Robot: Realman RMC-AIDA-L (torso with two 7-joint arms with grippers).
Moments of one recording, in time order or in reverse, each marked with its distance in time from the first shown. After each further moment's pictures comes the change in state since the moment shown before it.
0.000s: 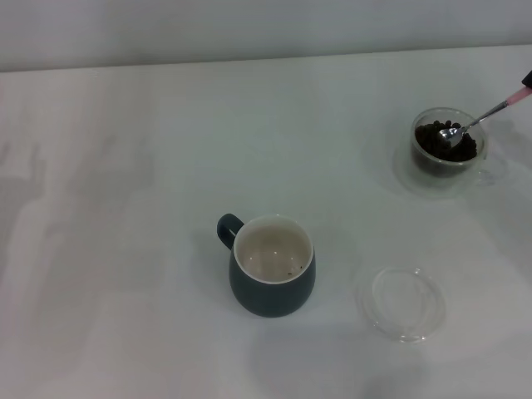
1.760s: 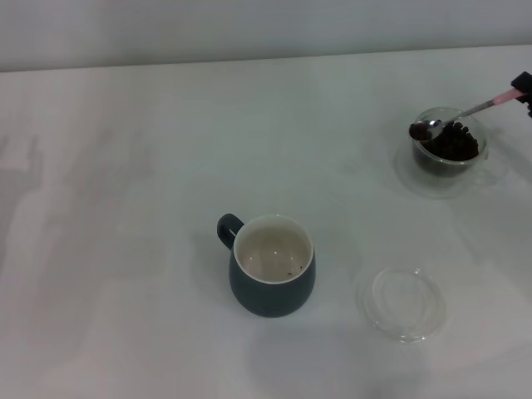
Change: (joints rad) left arm -0.028 0.011 -0.013 0.000 -0.001 0.052 0.000; right arm -0.019 0.013 -0.018 0.055 0.065 0.064 0.241
